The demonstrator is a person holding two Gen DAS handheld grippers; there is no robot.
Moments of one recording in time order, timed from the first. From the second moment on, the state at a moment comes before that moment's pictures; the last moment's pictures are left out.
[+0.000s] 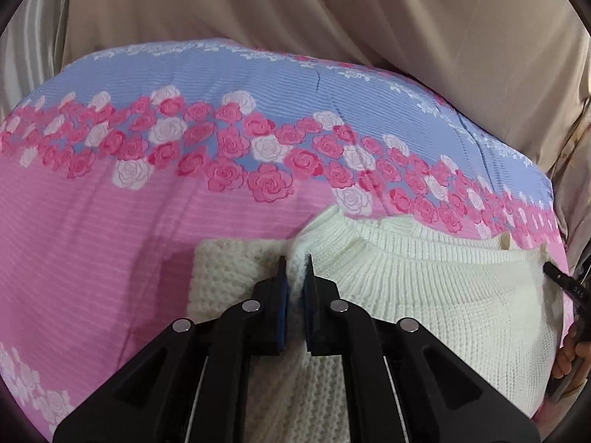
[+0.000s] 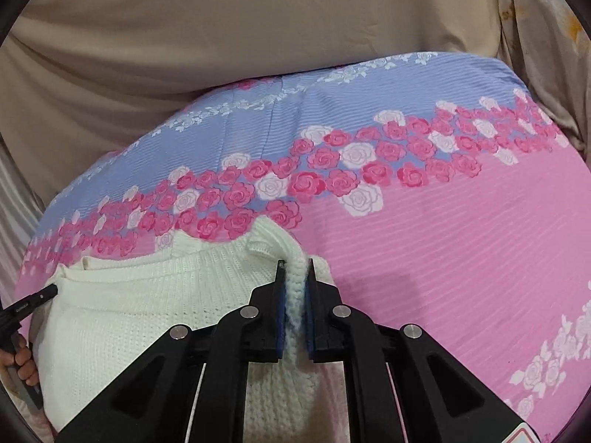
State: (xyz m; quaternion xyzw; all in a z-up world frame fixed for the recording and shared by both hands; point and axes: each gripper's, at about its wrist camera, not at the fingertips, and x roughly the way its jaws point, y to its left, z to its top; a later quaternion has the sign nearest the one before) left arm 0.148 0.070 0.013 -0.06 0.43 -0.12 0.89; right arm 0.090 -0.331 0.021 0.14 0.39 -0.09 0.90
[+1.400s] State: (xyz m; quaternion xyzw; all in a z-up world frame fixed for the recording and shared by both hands) left arm -0.056 0.153 0.162 -0.14 0.20 -0.23 0.94; right arm -0.132 -0.314 0.153 0.13 0.06 0.18 0.97
